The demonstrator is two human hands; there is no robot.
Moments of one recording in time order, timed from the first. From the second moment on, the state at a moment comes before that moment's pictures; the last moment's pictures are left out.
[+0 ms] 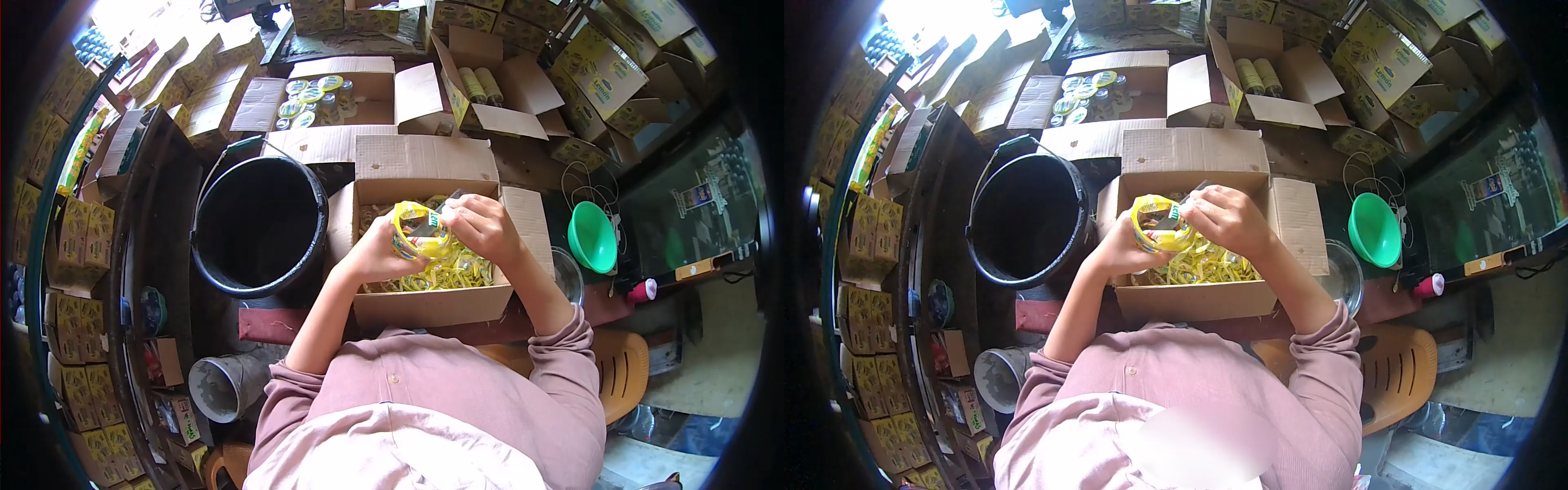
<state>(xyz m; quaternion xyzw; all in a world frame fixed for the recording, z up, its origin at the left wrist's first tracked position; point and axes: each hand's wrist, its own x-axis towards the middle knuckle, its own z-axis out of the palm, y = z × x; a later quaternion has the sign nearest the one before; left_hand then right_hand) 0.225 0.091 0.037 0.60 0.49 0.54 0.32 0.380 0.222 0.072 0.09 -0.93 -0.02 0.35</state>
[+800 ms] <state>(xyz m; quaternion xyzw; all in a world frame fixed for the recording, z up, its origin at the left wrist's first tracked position) 0.221 0.096 0.027 0.49 0.12 0.36 0.78 0.380 0.205 0.071 0.13 -0.90 0.03 0.41</state>
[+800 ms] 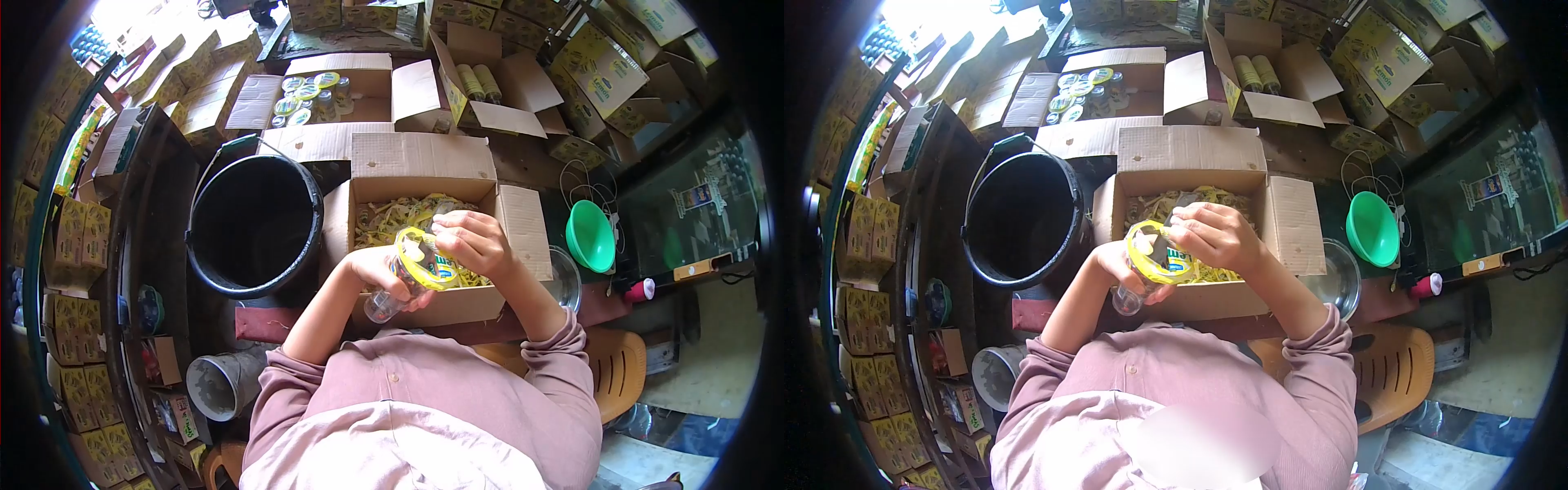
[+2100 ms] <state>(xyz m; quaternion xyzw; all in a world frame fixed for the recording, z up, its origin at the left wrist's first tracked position) 0.286 0.145 0.006 0.18 -0.48 0.09 0.85 0.354 0.211 0.079 0.16 -0.85 0.03 0.50</state>
